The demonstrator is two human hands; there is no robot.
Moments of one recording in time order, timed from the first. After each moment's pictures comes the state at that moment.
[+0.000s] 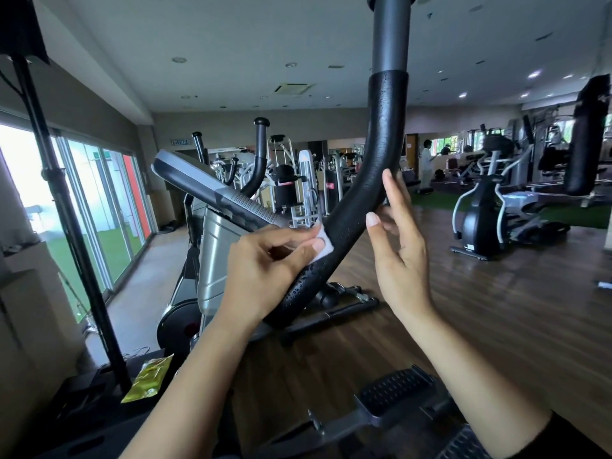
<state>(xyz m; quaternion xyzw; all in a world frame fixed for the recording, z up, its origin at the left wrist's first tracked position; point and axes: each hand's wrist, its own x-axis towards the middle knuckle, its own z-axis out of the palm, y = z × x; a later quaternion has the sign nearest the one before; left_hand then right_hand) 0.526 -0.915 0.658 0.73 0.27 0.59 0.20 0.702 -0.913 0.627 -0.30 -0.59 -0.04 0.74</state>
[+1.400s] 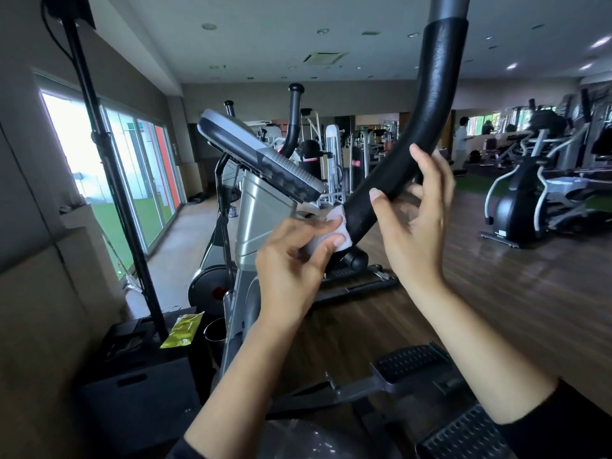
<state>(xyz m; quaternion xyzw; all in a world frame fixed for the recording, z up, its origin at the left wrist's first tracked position) 0.507 -0.940 0.598 0.69 0.28 0.67 0.09 0.661 -0.927 0.617 -0.32 -0.55 -0.03 0.77</state>
